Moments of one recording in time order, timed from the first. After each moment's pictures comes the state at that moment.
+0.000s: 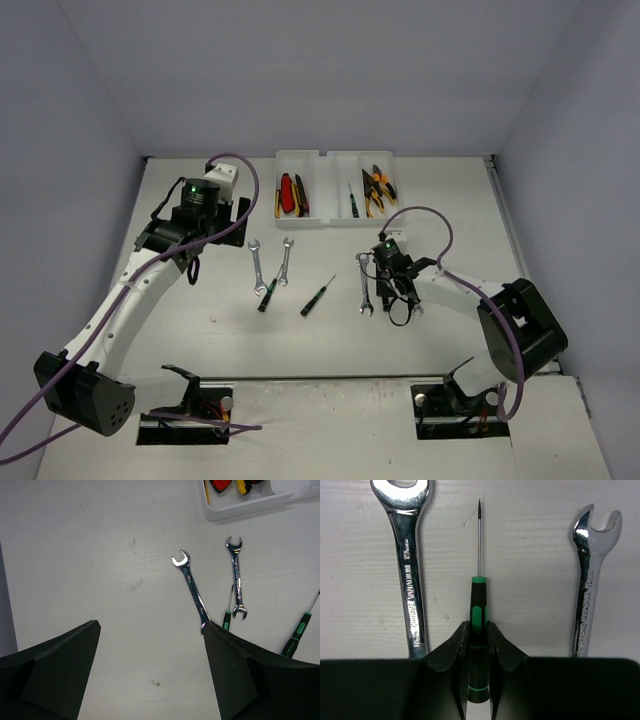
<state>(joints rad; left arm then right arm) -0.36 1.22 1.25 -0.73 -0.21 -0.04 0.56 1.49 0.69 -0.26 0.24 0.47</state>
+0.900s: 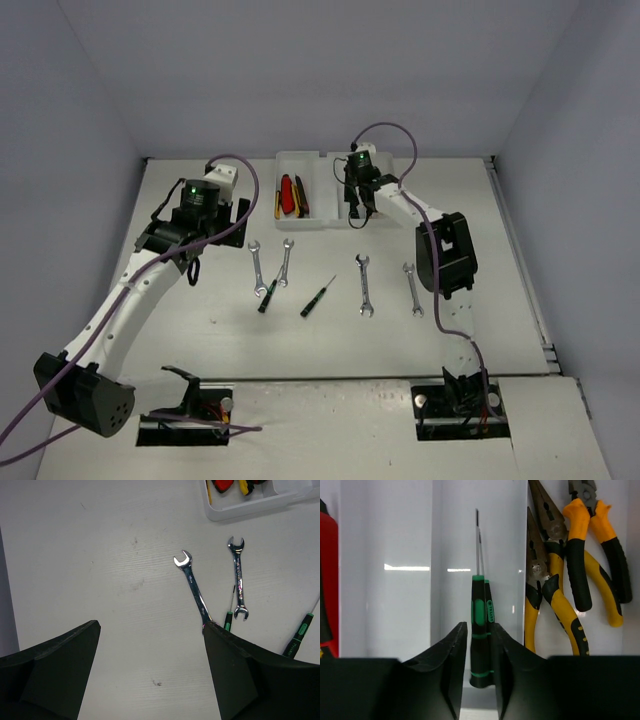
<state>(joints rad) -0.36 1.22 1.25 -0.73 -0.22 -0.04 0.41 2.24 1.79 -0.29 0.22 0.30</state>
